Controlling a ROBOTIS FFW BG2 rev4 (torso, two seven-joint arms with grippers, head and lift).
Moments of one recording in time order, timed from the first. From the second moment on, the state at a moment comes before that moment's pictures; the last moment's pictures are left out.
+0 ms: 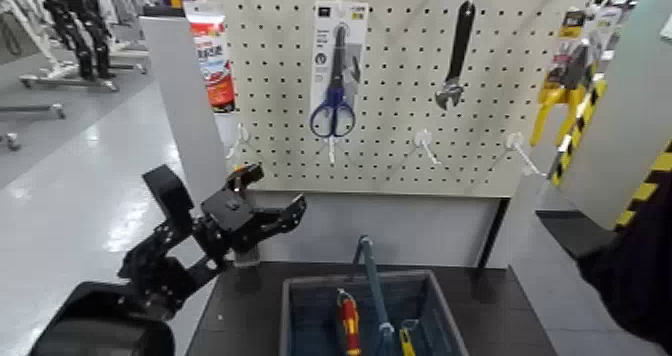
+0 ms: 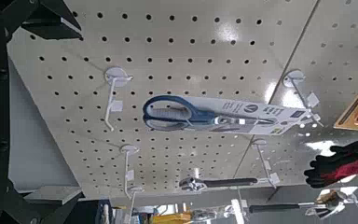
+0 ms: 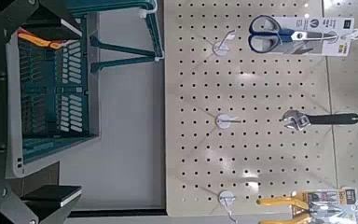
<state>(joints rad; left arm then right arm) -0.18 0.22 -0.16 -1.61 0.36 -0.03 -0.62 0.48 -0.04 0.20 -1.56 0.07 -0.62 -0.17</state>
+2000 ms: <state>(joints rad) -0.68 0.19 -0.32 -1.24 0.39 -0.18 -0.79 0.46 -0.04 0.20 -1.56 0.07 -0.60 -0.14</state>
